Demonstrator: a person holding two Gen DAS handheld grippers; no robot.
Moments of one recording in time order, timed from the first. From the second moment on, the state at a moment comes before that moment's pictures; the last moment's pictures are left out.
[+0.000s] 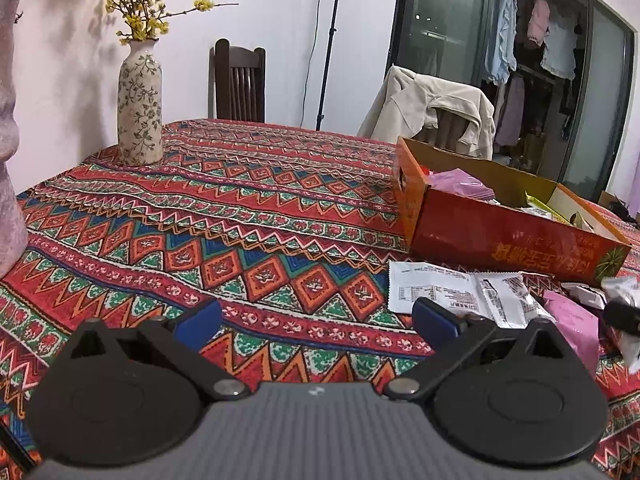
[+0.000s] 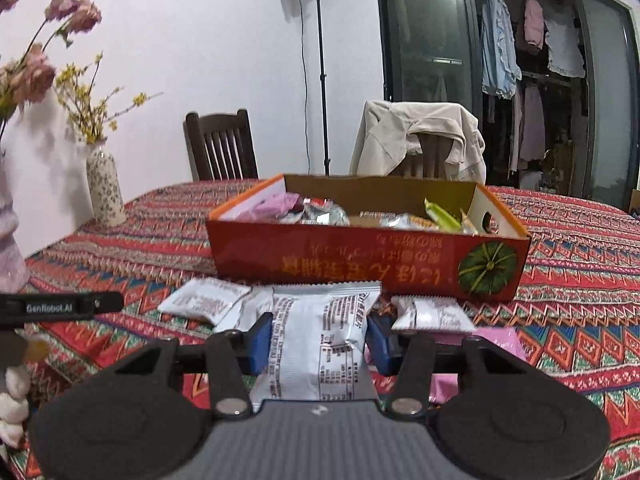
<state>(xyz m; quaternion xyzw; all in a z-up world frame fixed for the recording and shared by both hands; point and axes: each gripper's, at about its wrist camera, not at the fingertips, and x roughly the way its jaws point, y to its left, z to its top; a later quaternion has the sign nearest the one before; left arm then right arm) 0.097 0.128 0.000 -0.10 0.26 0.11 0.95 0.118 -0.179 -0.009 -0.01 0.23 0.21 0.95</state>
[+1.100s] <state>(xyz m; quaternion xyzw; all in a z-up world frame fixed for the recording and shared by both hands) 0.195 0.059 -0.007 -0.02 0.35 0.11 0.93 0.190 -0.209 -0.026 0.03 0.23 0.19 0.95</state>
